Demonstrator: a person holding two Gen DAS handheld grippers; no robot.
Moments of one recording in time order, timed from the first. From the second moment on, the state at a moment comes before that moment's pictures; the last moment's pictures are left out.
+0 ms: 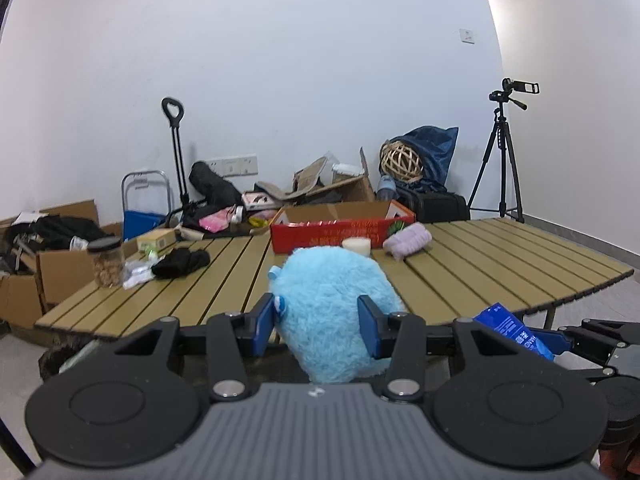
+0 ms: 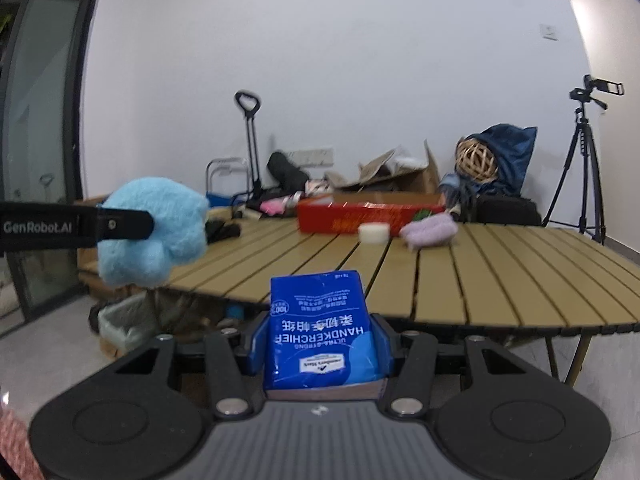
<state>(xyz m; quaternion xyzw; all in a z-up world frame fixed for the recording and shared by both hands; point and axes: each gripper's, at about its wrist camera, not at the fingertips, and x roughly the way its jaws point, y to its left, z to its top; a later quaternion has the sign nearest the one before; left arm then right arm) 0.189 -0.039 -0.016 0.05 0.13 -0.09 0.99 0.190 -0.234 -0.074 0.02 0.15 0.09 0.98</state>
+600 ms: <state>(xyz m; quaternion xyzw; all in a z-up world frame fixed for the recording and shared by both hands) 0.179 0.003 -0.098 0.04 0.23 -0.06 0.97 0.198 -0.178 -0.140 -0.02 0.28 0.14 0.95</state>
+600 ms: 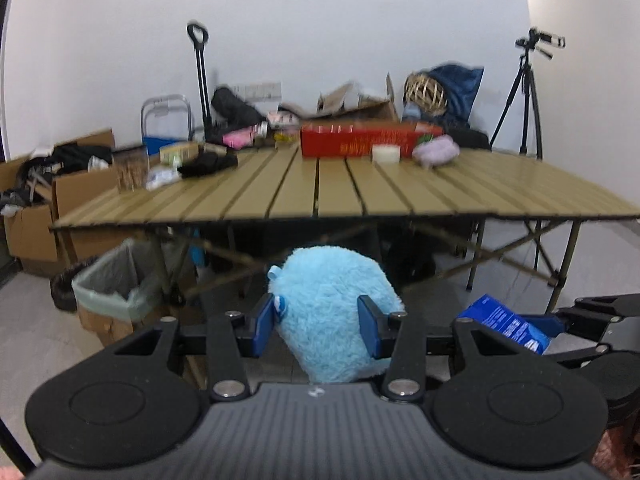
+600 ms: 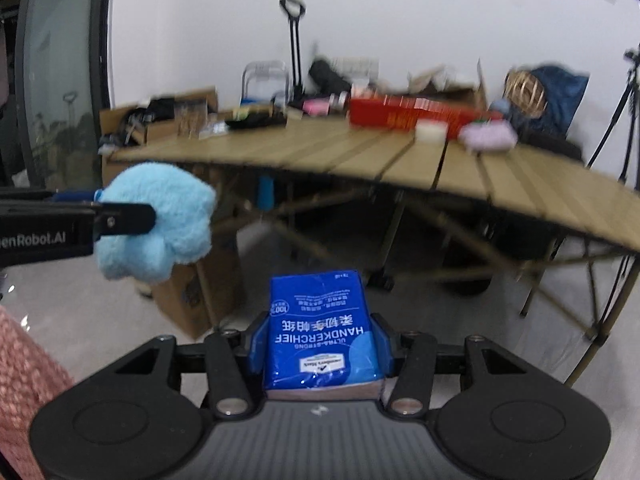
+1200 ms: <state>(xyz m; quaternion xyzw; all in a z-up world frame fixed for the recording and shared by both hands) 0.234 0.001 -0.156 0.07 0.30 -0.04 0.95 0.267 -0.141 -0.250 -0.08 0.48 0.16 0.86</state>
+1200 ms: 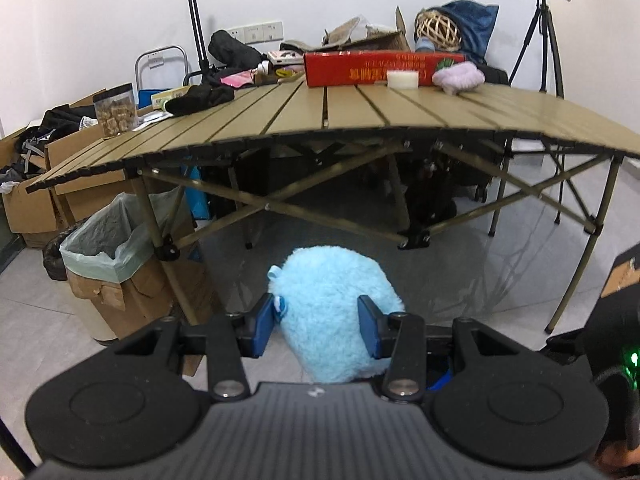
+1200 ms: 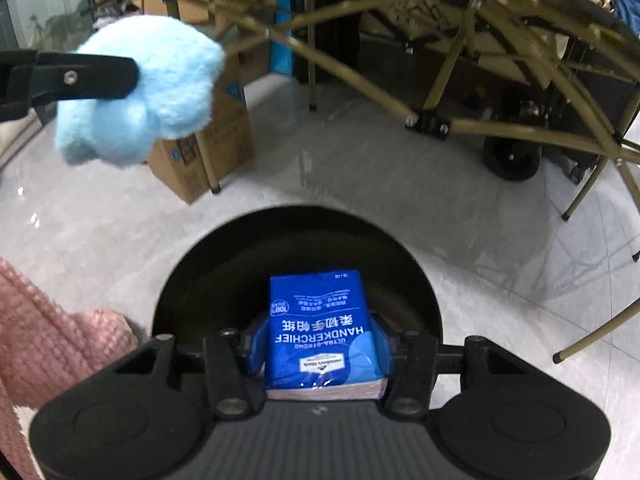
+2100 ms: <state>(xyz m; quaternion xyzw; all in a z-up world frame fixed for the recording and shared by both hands) 0.239 0.005 -0.166 0.07 0.32 -0.05 0.94 0.276 -0.140 -0.265 -0.09 0.50 0.16 0.84</state>
